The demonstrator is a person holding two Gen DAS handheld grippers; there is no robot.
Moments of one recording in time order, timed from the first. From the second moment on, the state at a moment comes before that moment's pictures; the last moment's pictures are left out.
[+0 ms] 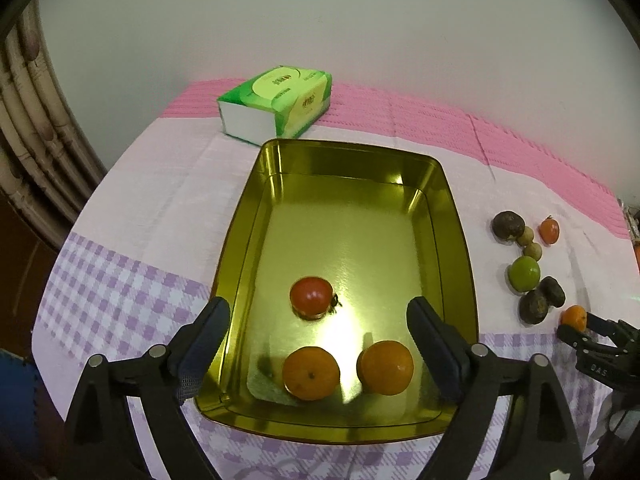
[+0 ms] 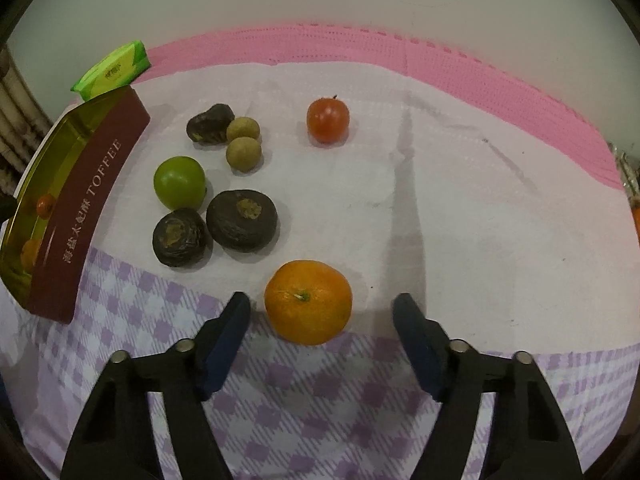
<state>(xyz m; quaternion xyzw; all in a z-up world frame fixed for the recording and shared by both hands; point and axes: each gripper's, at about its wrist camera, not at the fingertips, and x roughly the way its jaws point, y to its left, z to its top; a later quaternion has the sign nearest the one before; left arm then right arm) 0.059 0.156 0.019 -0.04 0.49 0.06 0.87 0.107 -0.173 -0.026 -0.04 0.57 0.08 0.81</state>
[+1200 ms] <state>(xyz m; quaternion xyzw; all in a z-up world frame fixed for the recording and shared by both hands) 0.014 0.228 0.043 -0.14 0.46 0.14 0.87 0.090 -0.030 0.043 -0.08 0.51 0.23 0.82</state>
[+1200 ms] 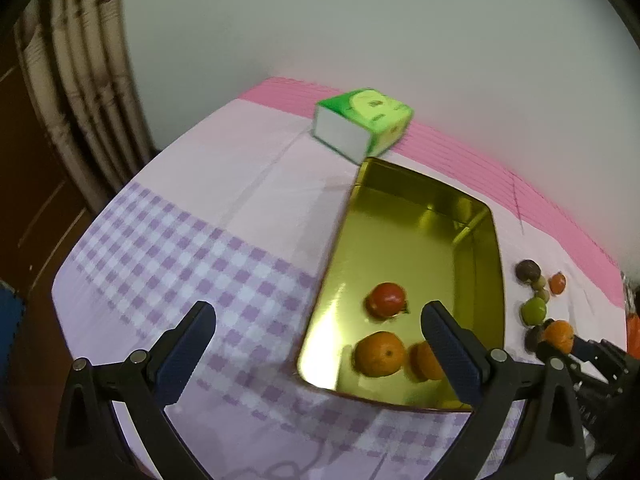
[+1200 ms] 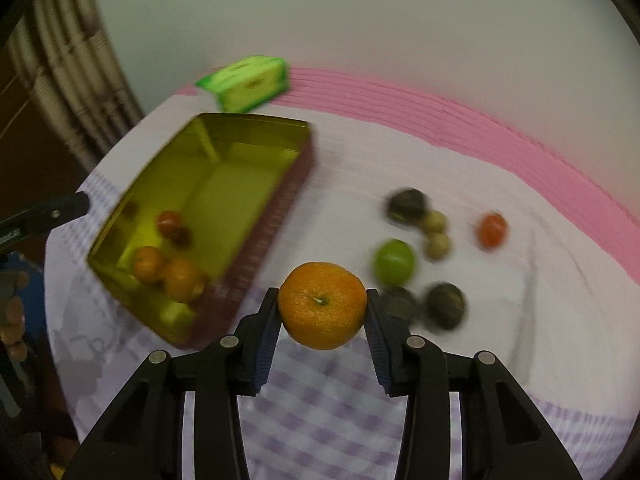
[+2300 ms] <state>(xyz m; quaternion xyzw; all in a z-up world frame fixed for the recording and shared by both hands) -0.011 0.279 0.034 -0.20 0.46 0.20 0.84 0.068 0.060 0.017 -0.15 0.52 0.31 0.78</state>
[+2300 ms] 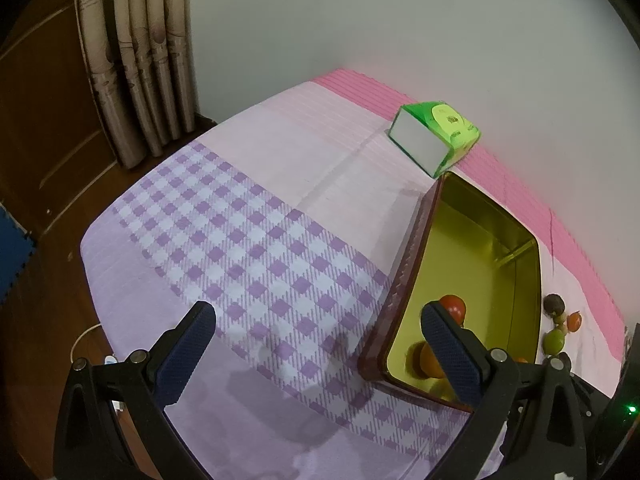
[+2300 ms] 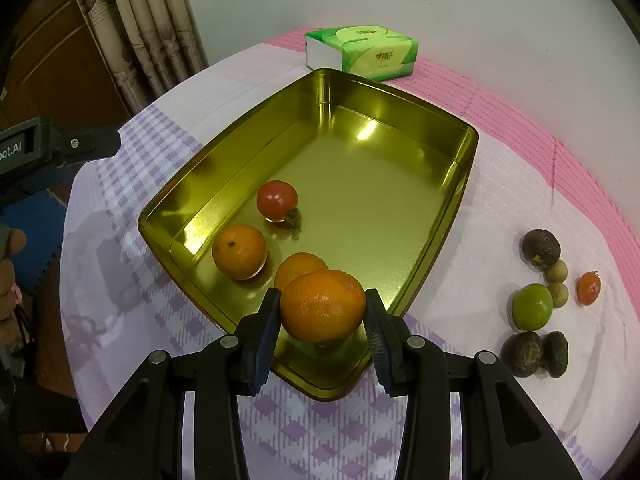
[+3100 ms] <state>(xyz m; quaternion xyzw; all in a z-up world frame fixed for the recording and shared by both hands) -0.004 0.254 0.036 -0.13 0.47 0.19 0.85 0.079 -0.016 0.042 -0.07 0.49 0.25 0.83</state>
